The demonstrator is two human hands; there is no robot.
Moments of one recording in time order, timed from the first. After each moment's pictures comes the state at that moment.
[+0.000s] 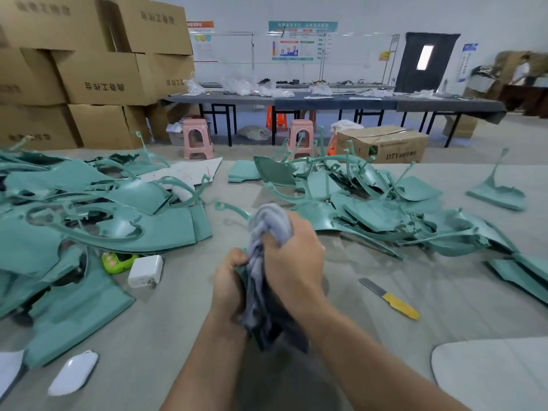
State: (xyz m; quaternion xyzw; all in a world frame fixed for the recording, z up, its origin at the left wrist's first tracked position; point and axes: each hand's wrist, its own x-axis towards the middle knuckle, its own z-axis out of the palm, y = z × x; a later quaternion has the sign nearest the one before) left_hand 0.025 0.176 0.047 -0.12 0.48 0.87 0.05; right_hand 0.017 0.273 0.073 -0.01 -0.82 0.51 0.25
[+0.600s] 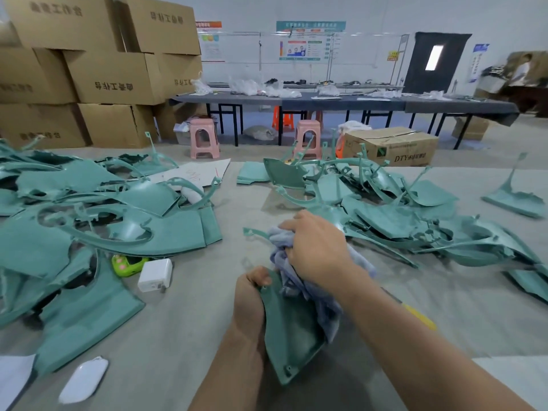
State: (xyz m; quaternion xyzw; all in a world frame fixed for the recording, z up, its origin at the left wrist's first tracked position) left_hand 0.026 0.185 0.035 0.03 0.30 0.93 0.23; right_hand -0.029 0.306 0.091 0.16 -0.96 0.16 0.16
